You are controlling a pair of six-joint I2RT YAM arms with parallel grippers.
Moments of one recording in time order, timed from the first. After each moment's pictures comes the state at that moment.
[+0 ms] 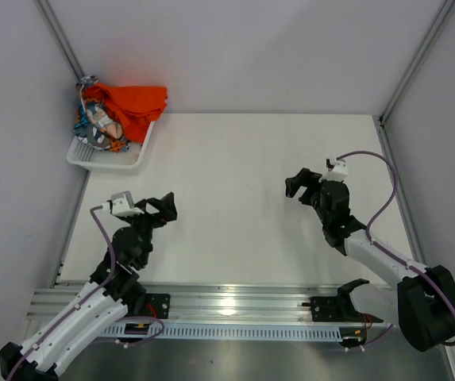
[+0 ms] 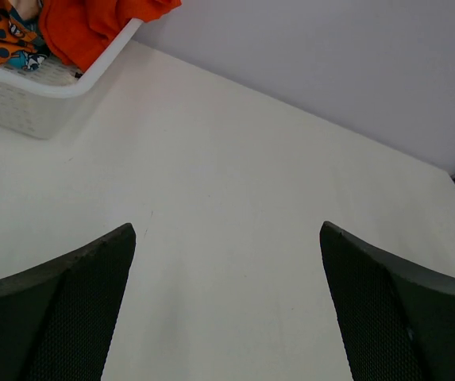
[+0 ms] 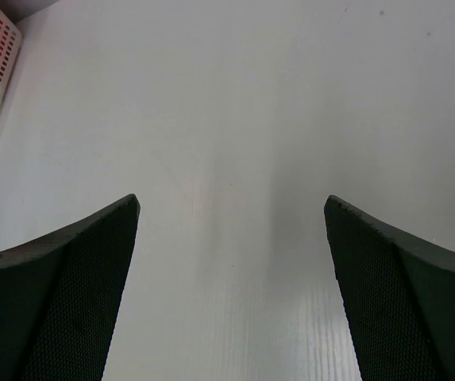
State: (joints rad) left arm -0.62 0.40 0.25 0.13 -0.61 -0.43; right arm 0.39 1.12 0.49 0.36 0.18 0.51
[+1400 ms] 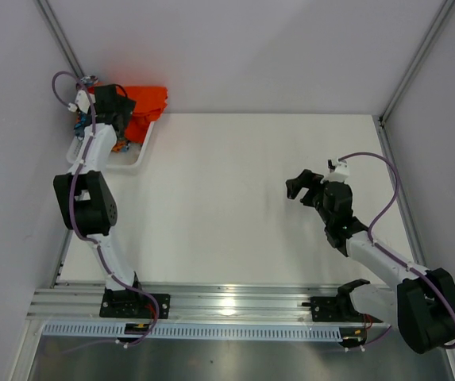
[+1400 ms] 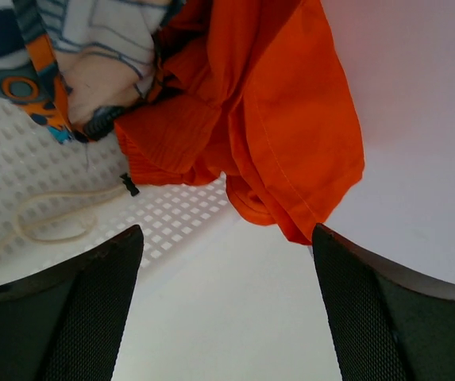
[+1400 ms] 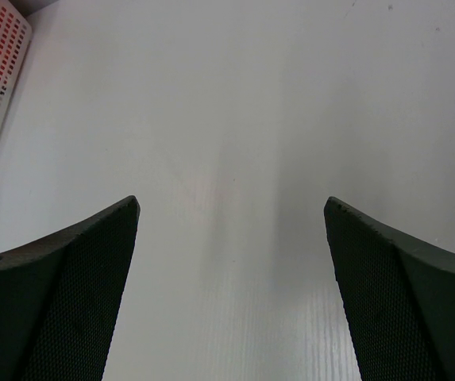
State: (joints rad) left arm 0.11 1.95 1.75 -0.39 -0.22 -1.05; right arm 0.36 1.10 0.47 0.37 0.11 0.51
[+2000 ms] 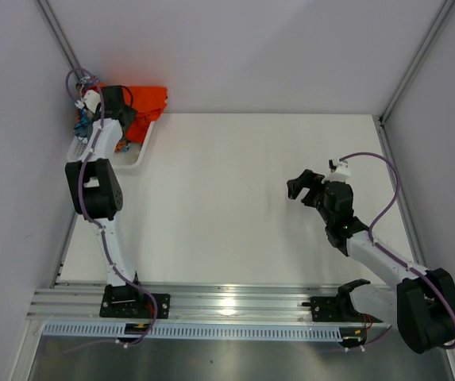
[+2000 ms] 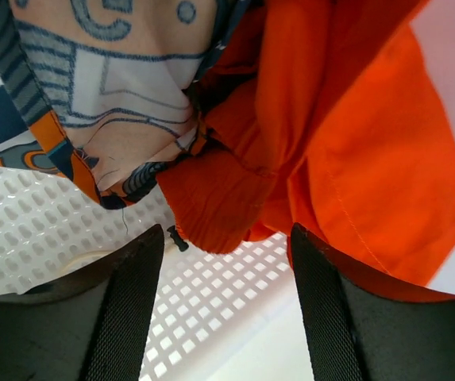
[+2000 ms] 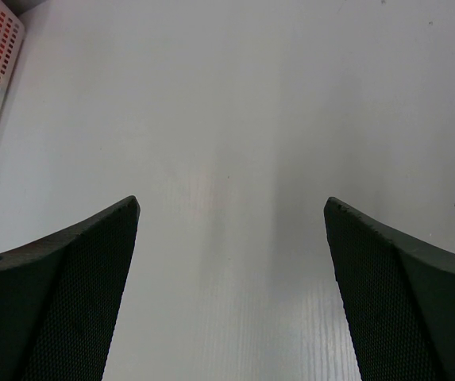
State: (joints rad) left arm 0.12 2.16 1.93 -0.45 -0.33 -0.91; right arm 0.35 1.11 0.47 0.36 0.11 0.52
